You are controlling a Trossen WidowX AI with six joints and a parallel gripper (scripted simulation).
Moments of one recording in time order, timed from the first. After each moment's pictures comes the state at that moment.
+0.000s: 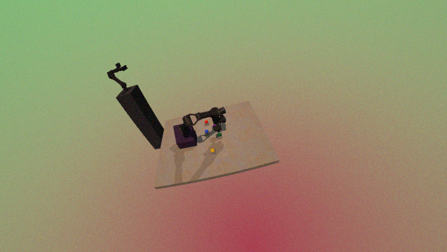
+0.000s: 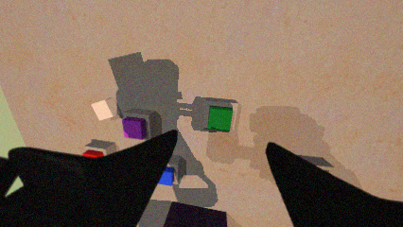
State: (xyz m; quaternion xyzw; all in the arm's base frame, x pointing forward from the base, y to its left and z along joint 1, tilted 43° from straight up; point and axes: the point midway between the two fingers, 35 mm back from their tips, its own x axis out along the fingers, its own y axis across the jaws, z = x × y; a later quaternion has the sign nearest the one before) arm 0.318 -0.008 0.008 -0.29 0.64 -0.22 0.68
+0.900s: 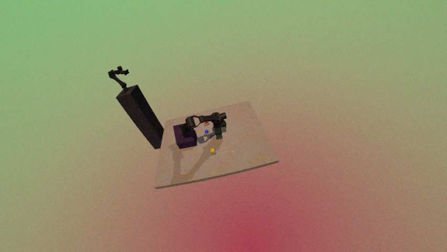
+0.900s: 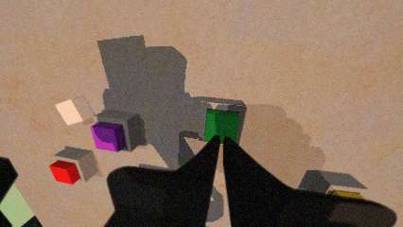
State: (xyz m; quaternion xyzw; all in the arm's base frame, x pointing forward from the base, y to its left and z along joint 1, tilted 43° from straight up) arm 0.314 -0.043 -0.027 -0.29 0.64 -0.23 0.67
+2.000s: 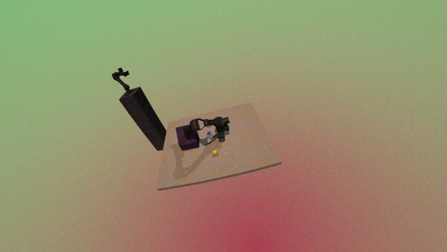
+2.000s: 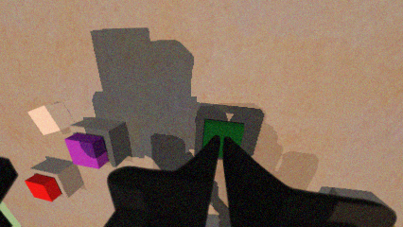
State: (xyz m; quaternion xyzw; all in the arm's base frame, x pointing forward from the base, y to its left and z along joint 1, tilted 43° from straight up) arm 0.316 -0.063 -0.047 -0.29 0.64 -0.23 0.67
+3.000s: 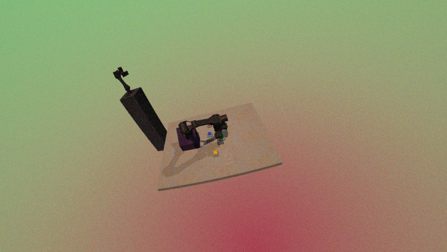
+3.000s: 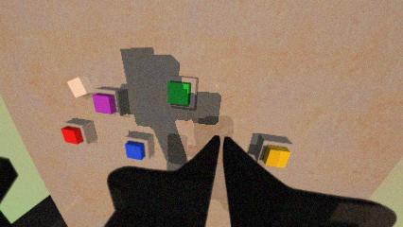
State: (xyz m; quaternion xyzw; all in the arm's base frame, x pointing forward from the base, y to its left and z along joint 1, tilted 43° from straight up) arm 0.298 -0.050 0.067 -0.29 0.65 -0.22 0.67
